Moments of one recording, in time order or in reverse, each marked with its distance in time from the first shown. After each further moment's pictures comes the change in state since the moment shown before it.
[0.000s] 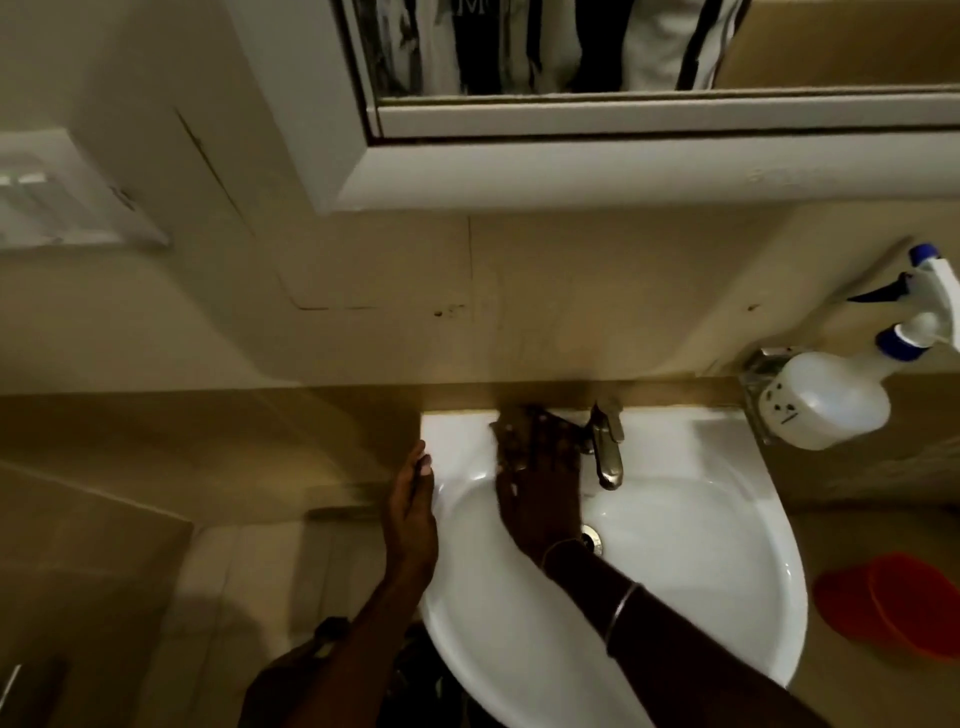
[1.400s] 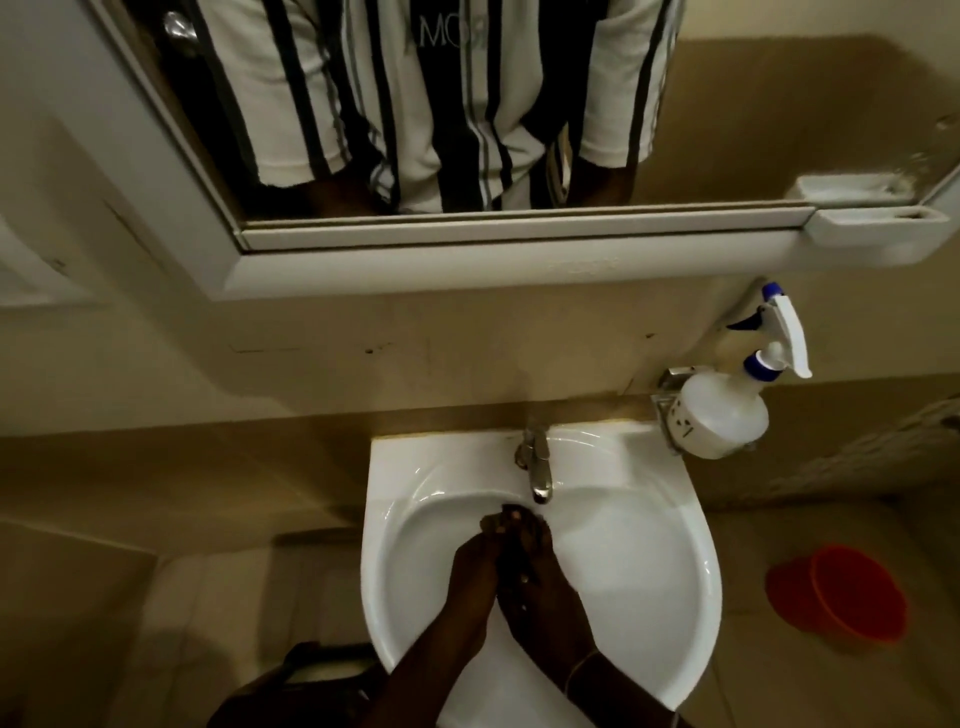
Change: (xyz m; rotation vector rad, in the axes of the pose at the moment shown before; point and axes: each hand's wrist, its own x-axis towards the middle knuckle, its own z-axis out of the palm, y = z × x) left_hand -0.086 0.026 0.101 0.189 -0.362 -0.526; right_hand -0.111 0.048 -0.065 0.574 -0.165 0.167
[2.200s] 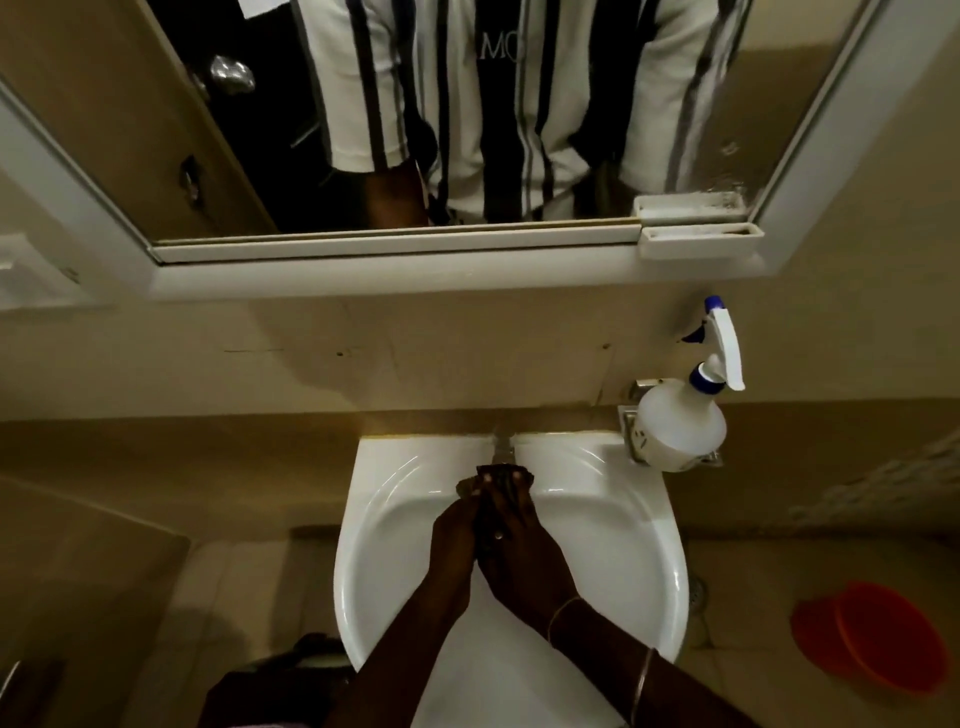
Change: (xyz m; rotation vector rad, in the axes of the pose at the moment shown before) left_hand -0.002 0.031 0.047 -0.168 0.174 0.074; right_hand 0.047 0.005 -0.059 -0.050 -0.107 -0.222
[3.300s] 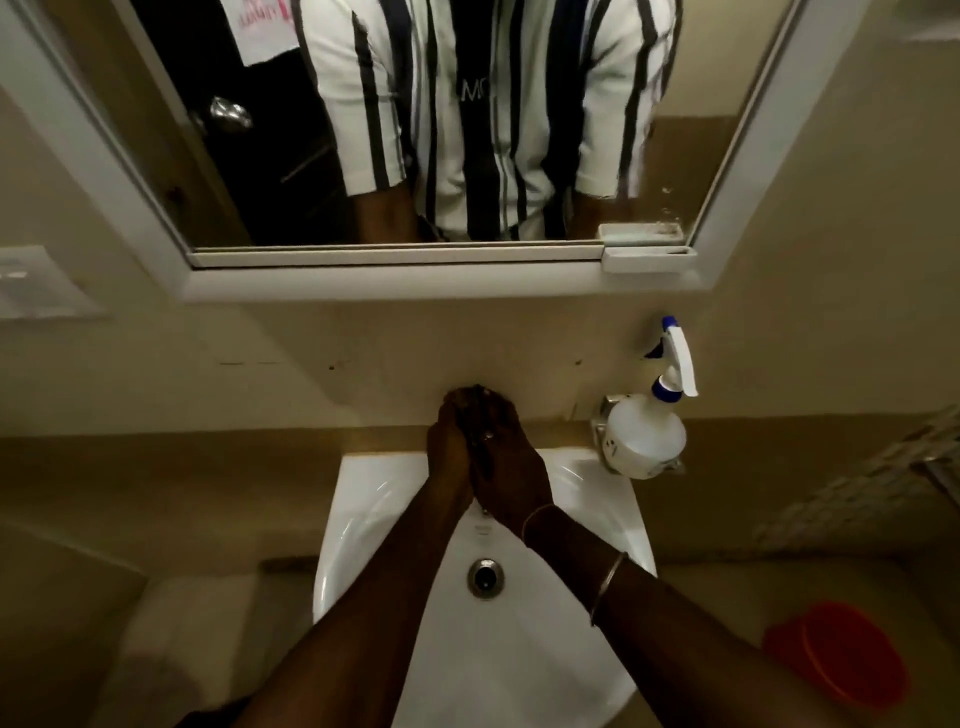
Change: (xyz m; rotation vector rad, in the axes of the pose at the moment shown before) left_hand 0.011 0.114 0.040 -0.397 -0.043 0.098; right_hand 0.089 -0.051 -0.075 -0.128 0.173 -0.055
